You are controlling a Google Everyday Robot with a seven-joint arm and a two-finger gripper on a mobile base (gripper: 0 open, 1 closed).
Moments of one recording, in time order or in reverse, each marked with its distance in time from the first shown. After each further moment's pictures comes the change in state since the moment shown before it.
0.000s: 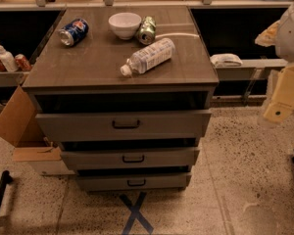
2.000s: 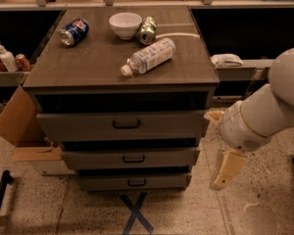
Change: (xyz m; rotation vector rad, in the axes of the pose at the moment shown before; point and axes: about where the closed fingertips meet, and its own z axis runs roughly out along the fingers) arm -0.011 0.081 0.185 -0.197 -0.228 -0.088
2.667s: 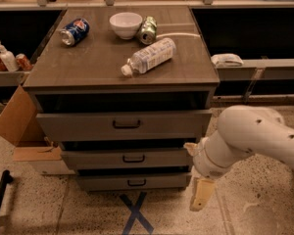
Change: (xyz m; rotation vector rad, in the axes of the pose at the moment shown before) arm 0.031 0.015 0.133 -0.063 0.070 -0.055
